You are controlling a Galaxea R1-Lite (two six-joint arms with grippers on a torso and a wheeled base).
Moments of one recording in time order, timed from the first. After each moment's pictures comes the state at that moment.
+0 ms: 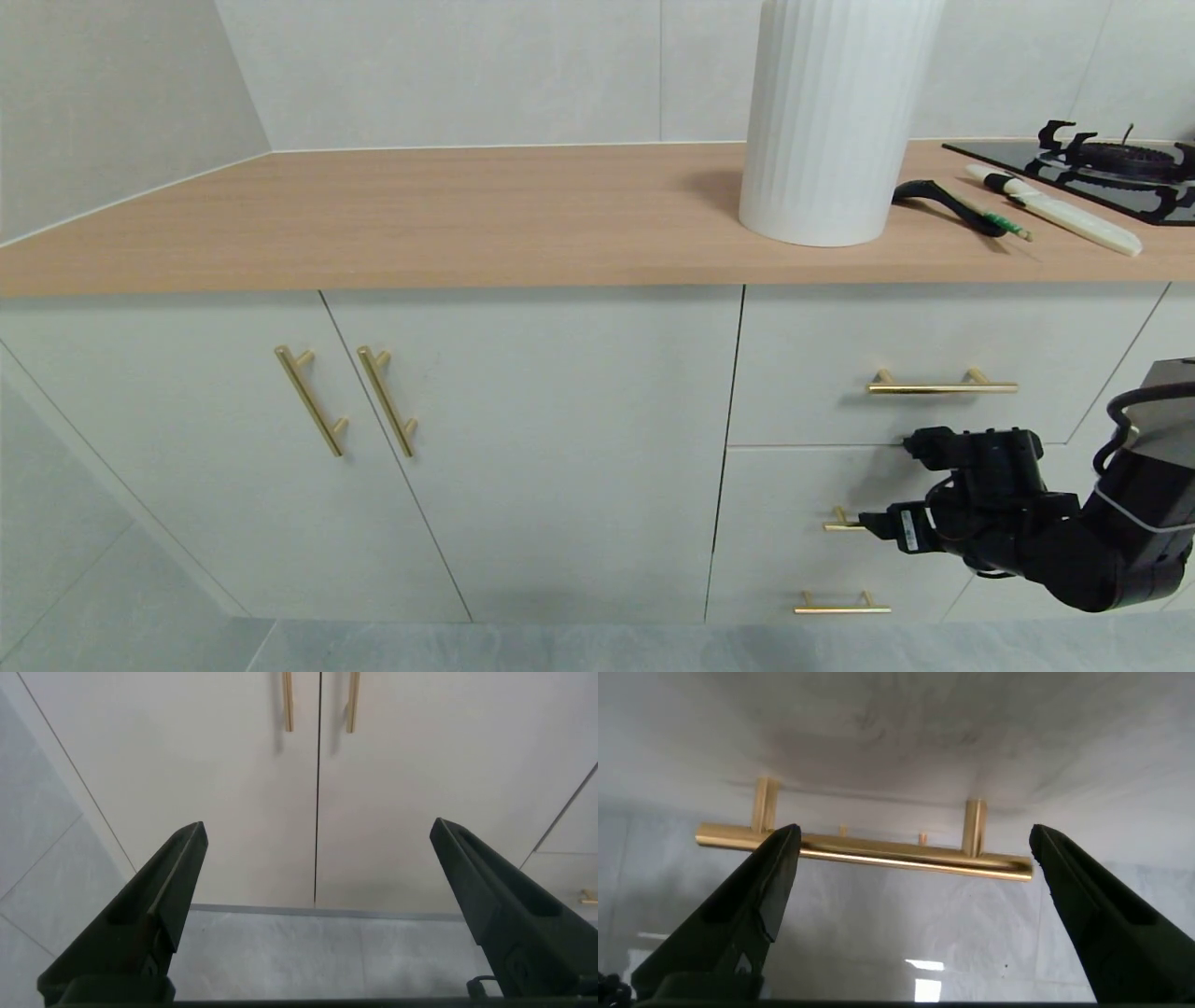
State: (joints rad) left arm 0.00 0.00 0.00 0.00 0.04 0.00; right arm 0.12 2.18 -0.60 -0.88 -0.06 -0.01
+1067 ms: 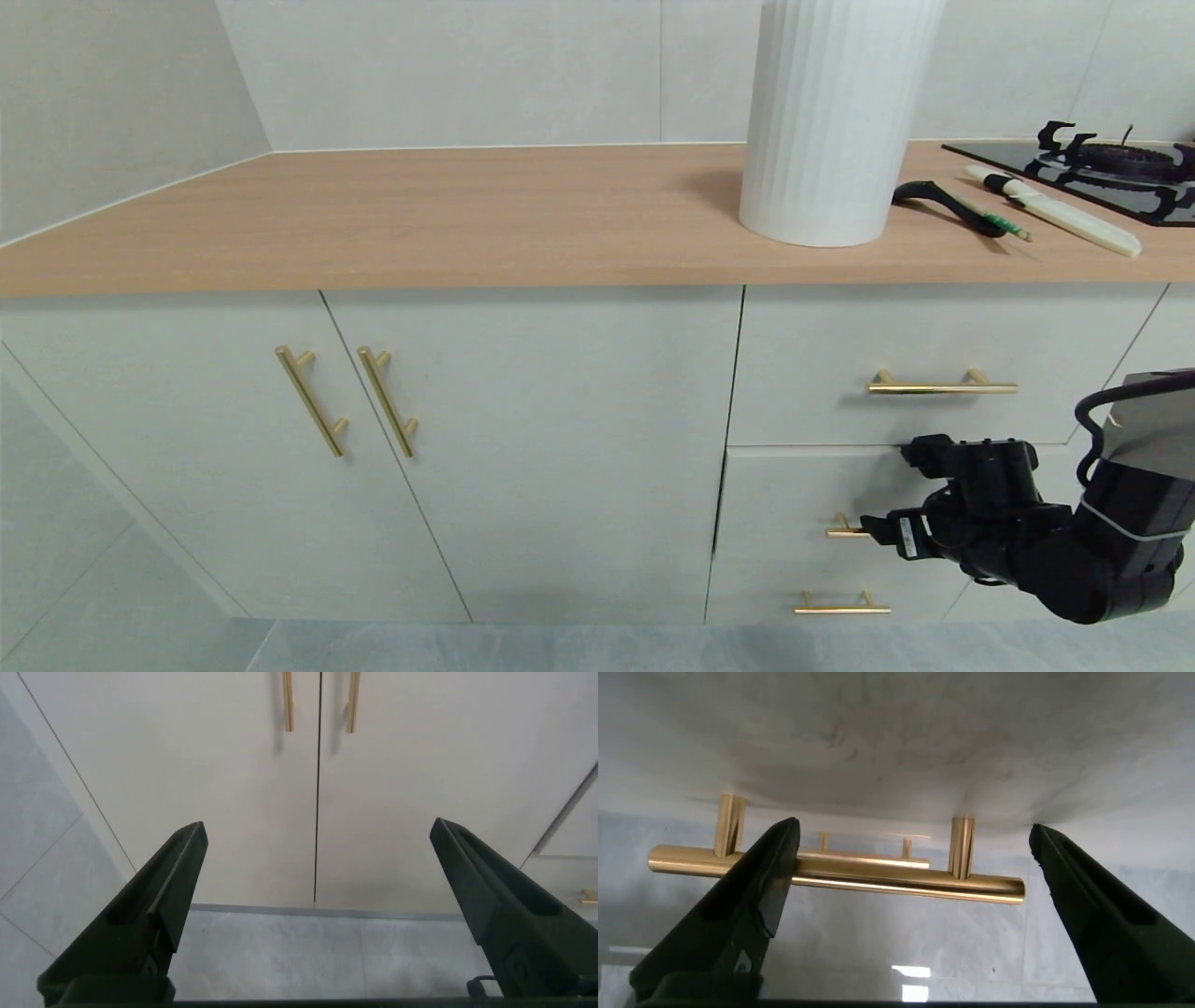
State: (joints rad) left arm 0.00 0.00 0.00 0.00 0.04 0.00; right arm 0.12 2.23 -0.58 -0.96 -0.11 -0.04
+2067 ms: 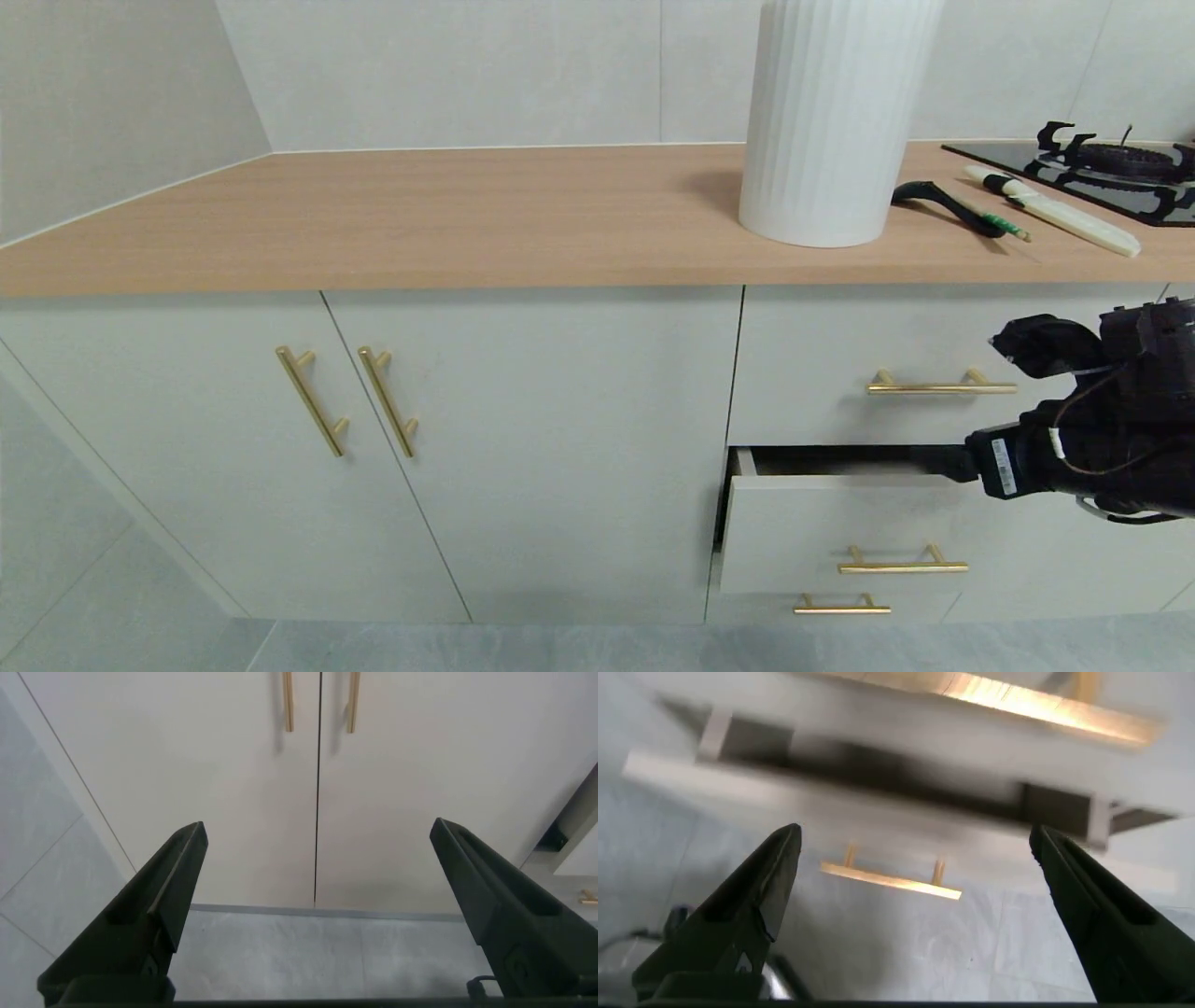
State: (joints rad) left arm 0.00 0.00 0.00 0.00 0.04 0.00; right arm 0.21 1.53 -0.74 -0.20 -0.10 -0.06
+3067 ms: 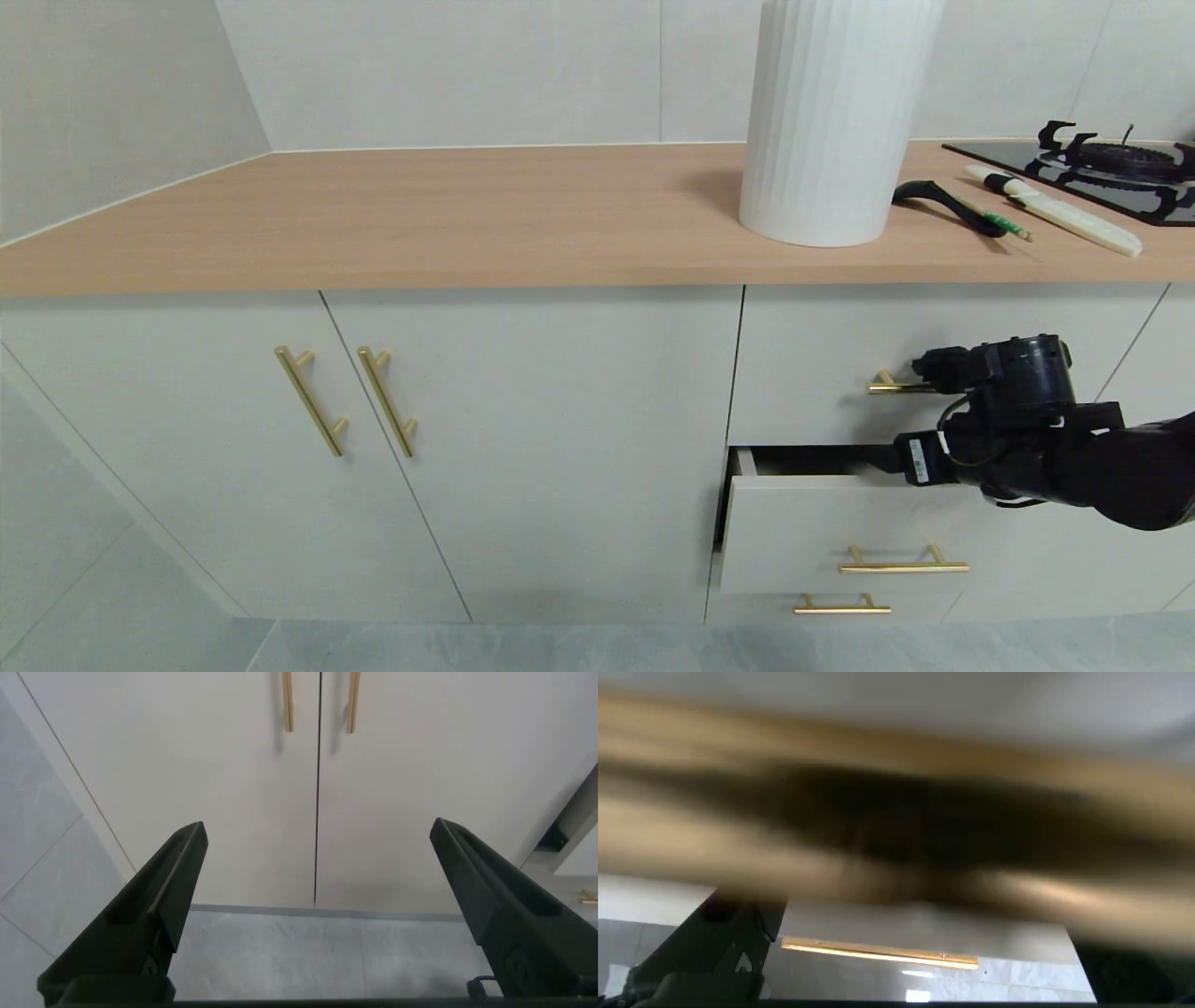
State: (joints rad) left arm 0.00 0.00 0.00 0.00 0.04 0.00; right arm 0.19 1.89 -0.80 -0.44 -0.14 0.00
